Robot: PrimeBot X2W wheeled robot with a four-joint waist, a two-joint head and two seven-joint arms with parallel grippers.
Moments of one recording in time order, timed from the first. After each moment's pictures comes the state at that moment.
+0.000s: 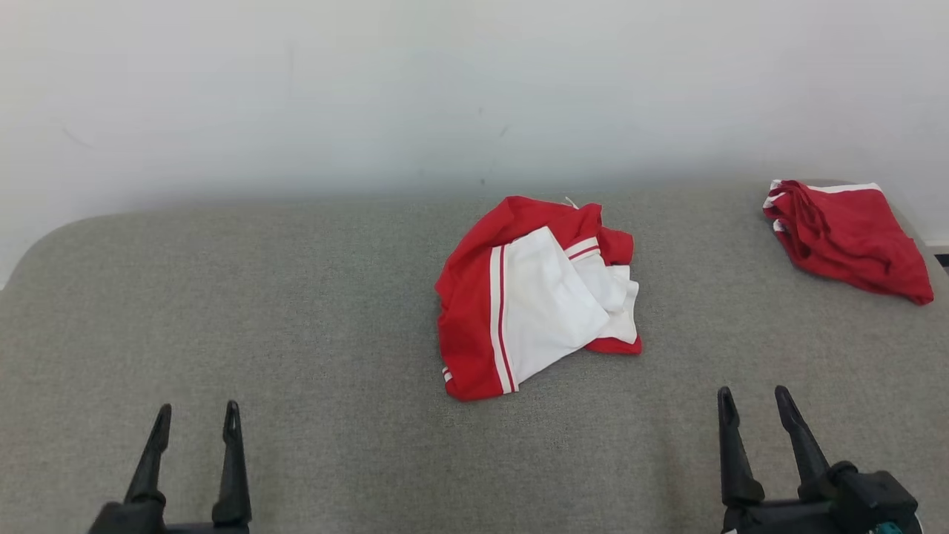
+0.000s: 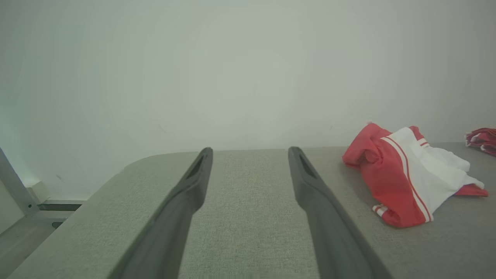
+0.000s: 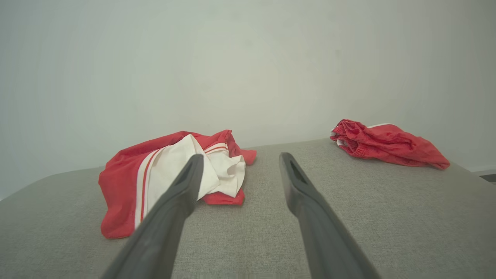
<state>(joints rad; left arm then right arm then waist) -0.01 0.23 -0.09 0.09 -0.26 0.05 -0.26 0.04 -0.08 -0.07 0.10 0.17 0.13 -0.26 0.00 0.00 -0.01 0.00</state>
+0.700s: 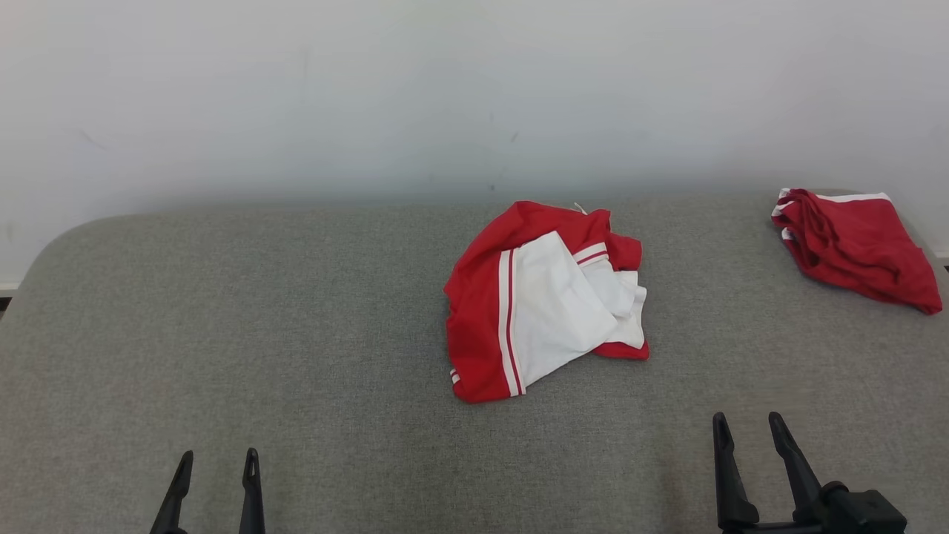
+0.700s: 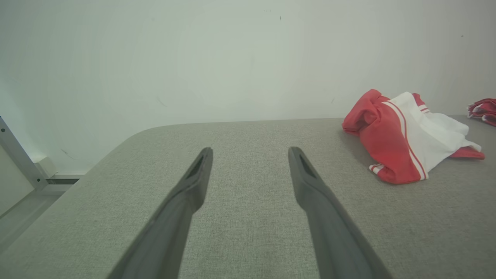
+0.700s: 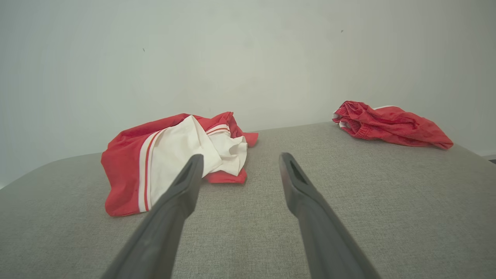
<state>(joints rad) 0.08 0.18 -0.06 0.12 -0.18 0.00 -0.26 0.08 -0.07 -0.07 0.13 0.17 0.13 -0.26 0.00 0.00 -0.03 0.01</state>
